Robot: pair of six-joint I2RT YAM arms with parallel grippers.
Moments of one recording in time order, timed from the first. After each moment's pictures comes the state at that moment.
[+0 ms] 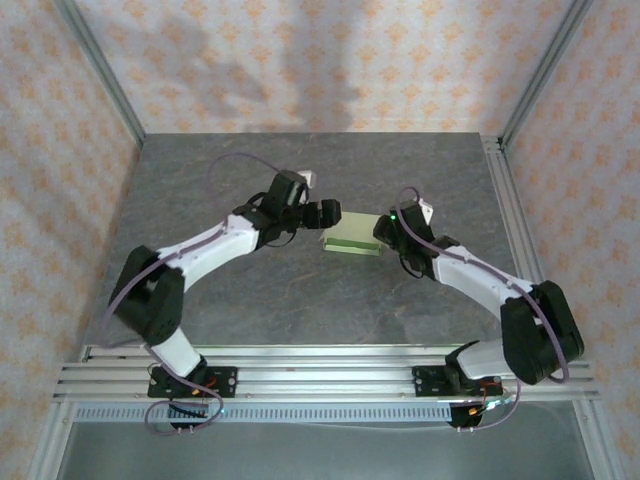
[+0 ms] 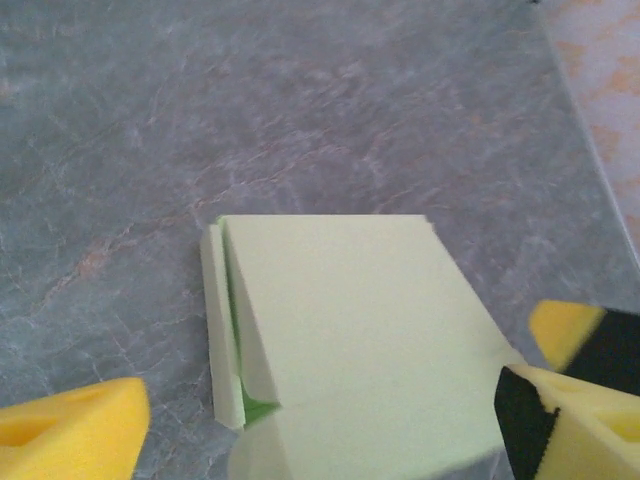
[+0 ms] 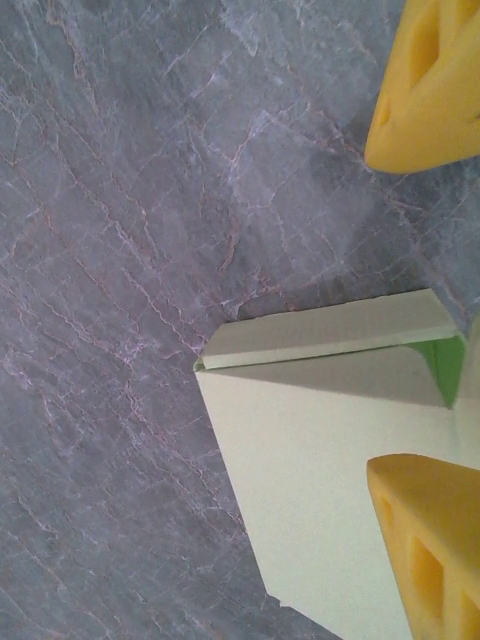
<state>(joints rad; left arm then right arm) -0.55 1.69 1.22 -0.26 0.11 -0.59 0.45 1.38 0.78 -0.22 0.22 0.78</state>
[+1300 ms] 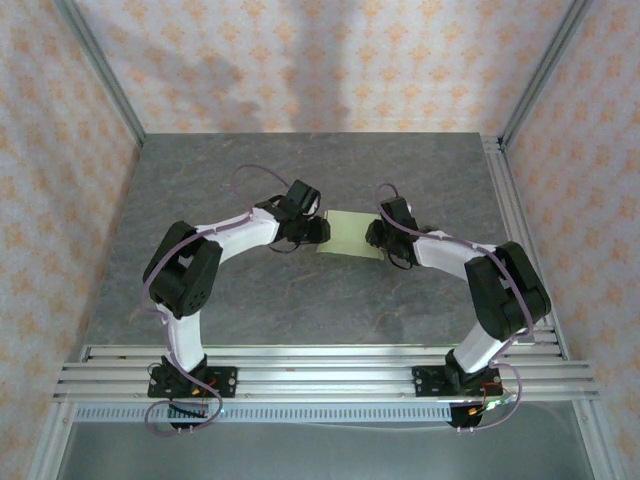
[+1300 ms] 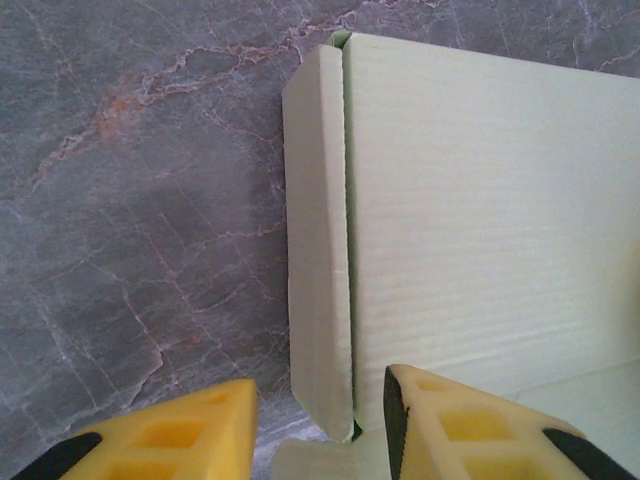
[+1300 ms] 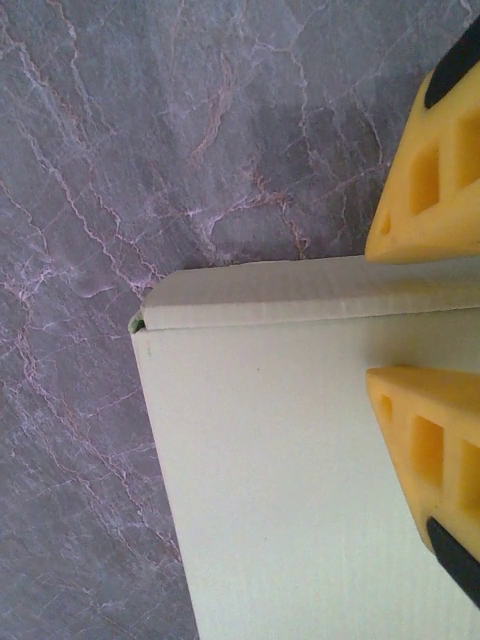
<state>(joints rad) -0.53 1.90 1.28 -0.38 0.14 -0.59 0.44 1.63 0.86 -0.12 0.06 0.69</state>
